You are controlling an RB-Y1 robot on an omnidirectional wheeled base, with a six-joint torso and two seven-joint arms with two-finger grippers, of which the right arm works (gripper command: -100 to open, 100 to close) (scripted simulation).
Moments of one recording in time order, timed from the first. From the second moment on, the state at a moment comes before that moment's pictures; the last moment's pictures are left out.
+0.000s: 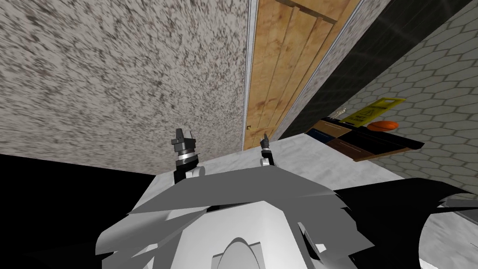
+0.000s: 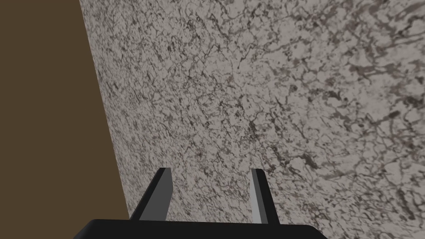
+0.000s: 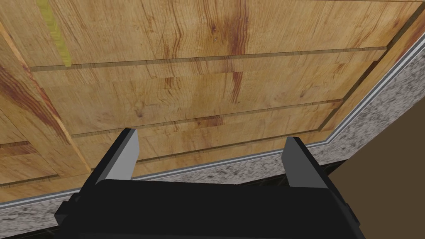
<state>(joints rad) 0.21 -0.09 -0.09 -1.42 -0.12 -0.63 -0.03</state>
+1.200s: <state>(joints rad) 0.07 -0.12 -0.10 -1.09 -0.12 -0.71 -0.05</state>
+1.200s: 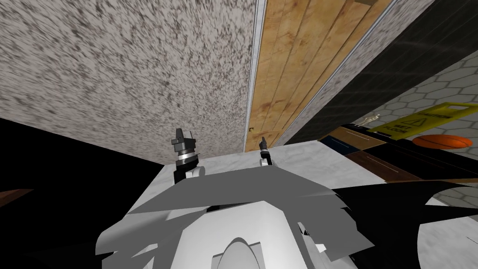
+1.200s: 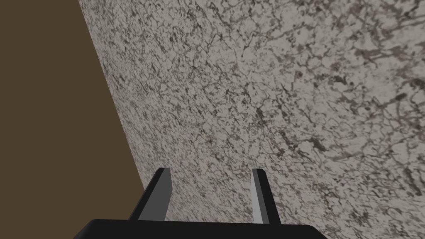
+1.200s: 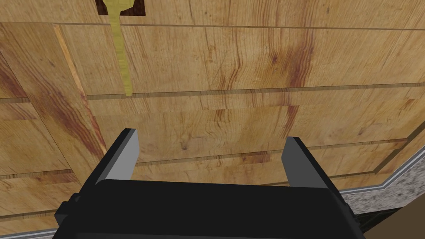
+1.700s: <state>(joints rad) 0.01 -0.14 -0.11 -0.95 -0.13 -0.74 -0.05</state>
